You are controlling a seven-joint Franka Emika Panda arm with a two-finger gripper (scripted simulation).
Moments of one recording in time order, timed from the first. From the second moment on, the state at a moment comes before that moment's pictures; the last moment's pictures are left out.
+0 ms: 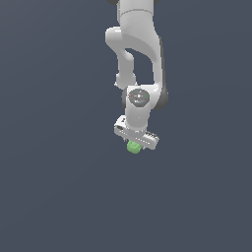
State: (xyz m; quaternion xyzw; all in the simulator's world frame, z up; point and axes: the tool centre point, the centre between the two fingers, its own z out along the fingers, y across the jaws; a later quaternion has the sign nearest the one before) arm -0.021 0.041 0.062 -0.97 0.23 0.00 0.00
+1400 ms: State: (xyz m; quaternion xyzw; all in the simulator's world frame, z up) arm -0.029 0.052 0.057 -0.97 0.23 0.00 0.00
